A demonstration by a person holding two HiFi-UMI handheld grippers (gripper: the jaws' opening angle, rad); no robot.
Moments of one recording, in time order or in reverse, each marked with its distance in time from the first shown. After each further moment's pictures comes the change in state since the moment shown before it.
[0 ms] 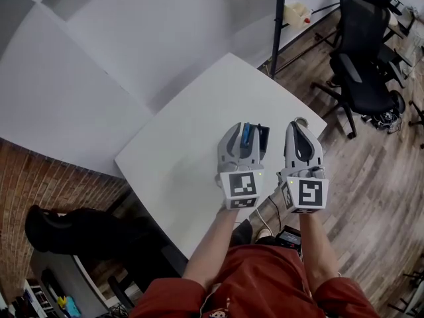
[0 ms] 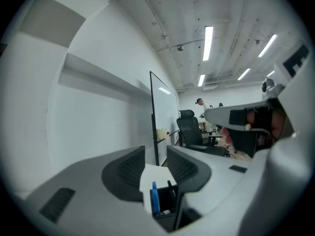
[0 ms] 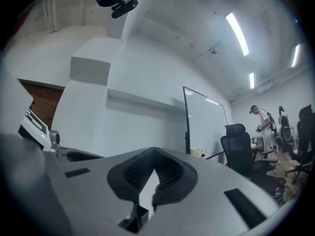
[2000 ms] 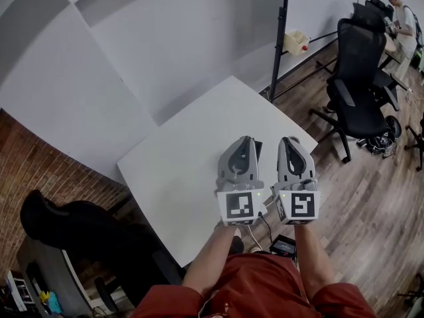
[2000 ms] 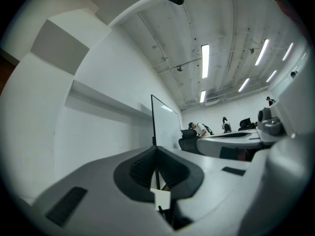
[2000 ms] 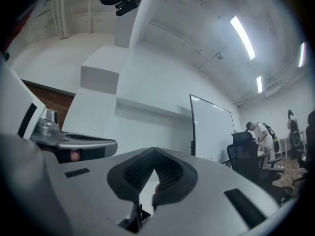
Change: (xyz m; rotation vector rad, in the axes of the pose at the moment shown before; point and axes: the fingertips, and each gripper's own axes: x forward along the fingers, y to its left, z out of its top) left arm -0.054 -0.021 0.085 0.007 -0.231 0.055; right arm -0.031 0.009 0.042 -0.039 -0.063 0.082
